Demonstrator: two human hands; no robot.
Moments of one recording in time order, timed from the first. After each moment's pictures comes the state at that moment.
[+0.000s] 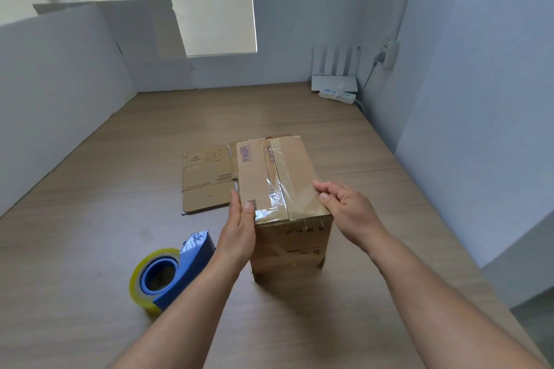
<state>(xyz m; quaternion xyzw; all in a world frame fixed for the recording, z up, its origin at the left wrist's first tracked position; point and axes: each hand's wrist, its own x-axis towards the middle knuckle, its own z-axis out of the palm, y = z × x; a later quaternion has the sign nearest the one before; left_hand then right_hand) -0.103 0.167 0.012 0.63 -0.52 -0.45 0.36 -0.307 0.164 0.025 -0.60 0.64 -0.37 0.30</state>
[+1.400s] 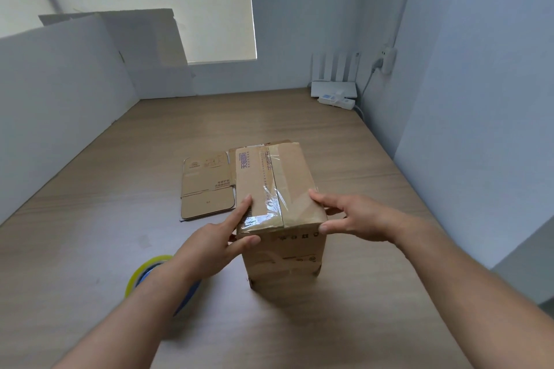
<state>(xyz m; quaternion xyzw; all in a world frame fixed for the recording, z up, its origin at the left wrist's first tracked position) -0.055 0.154 0.024 0.55 -0.79 -0.25 0.08 -0.347 0.150 0.048 -0.73 0.58 -0.09 0.34</state>
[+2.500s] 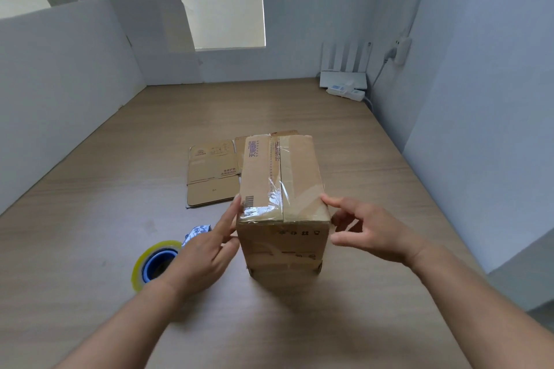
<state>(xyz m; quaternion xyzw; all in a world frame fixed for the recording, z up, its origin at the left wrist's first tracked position) -0.035 0.186 0.003 0.54 -0.78 -0.27 0.17 -0.353 0.180 0.024 -0.75 0.53 -0.23 0.32</state>
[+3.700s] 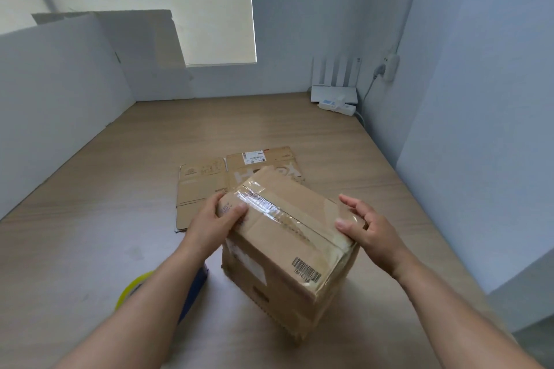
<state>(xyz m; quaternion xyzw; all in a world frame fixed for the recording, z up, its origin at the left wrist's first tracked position) -0.066 0.103 0.025 0.66 -0.55 -0.41 0.31 -0.362 0.153 0.007 -0.58 0.62 -0.39 0.37</state>
